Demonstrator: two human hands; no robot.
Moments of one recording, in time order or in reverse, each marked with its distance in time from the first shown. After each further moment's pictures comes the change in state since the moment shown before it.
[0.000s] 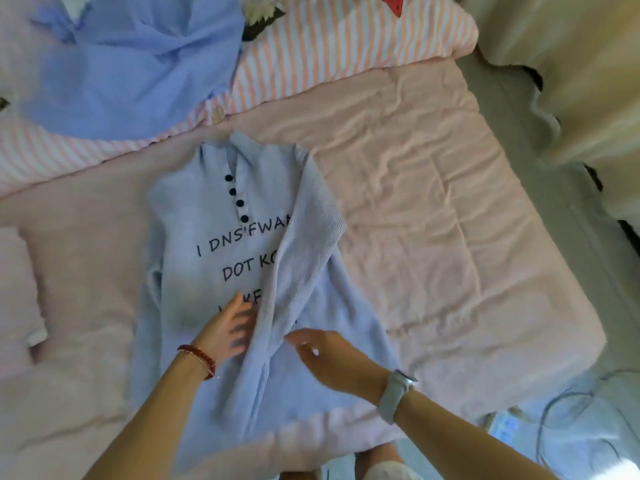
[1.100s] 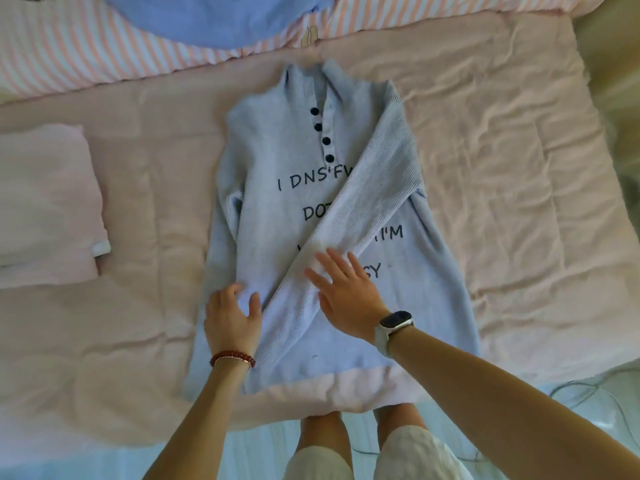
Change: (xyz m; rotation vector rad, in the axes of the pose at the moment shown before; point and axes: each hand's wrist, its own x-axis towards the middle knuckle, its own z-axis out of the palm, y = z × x) left_hand -0.016 -0.097 -0.095 0.656 0.822 0.465; right_hand 0.071 -0.020 0.092 -0.821 0.129 -0.258
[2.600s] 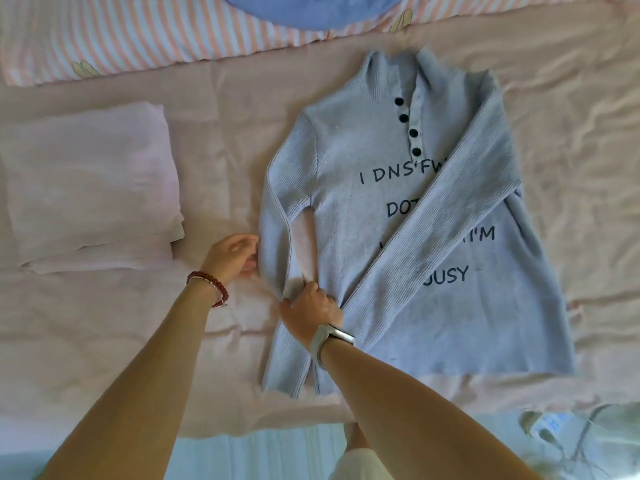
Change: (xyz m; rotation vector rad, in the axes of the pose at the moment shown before) left_hand 0.144 -0.056 -0.085 -0.525 -0.464 -0.264; right_hand 0.099 -0.175 0.062 0.431 -0.194 0.721
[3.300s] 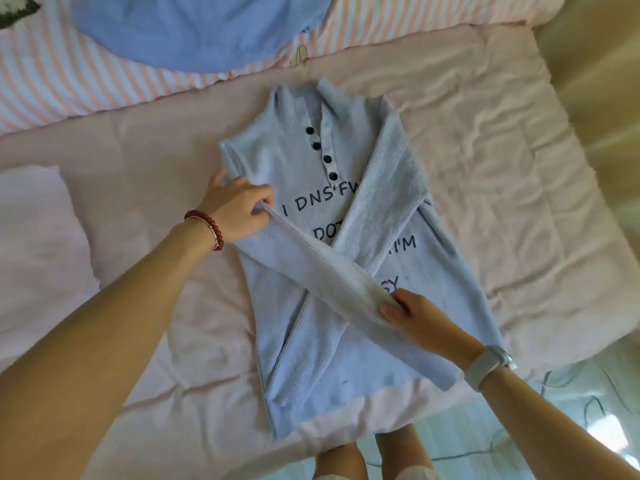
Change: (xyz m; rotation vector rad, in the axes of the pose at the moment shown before) left_hand 0.044 0.141 0.092 1.116 -0.092 1.055; right_hand -0.011 0.184 -0.163 0.205 0.016 -0.128
